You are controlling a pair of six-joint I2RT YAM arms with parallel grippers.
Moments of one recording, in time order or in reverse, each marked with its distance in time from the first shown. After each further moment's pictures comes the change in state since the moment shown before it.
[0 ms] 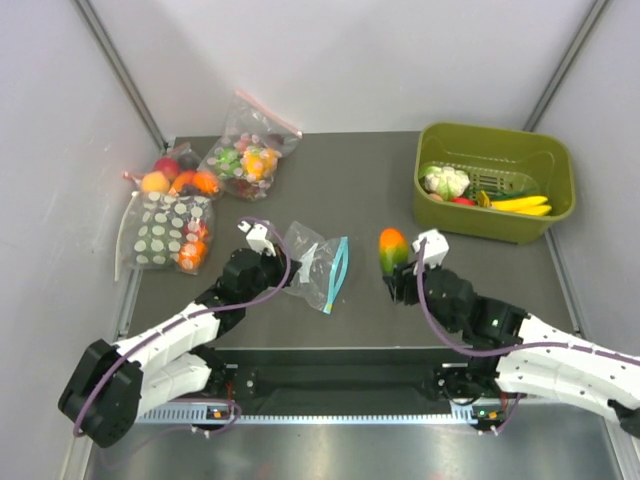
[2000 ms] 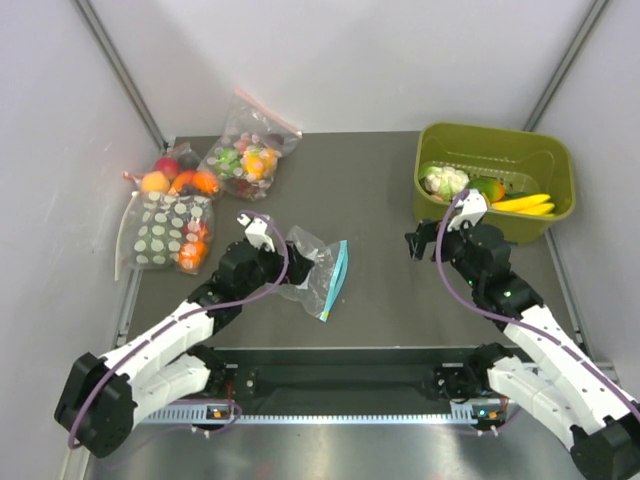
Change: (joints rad) left arm 0.010 -0.060 0.079 -0.153 0.039 0.052; right arm -0.697 0.074 0.095 0.137 -0.479 -0.188
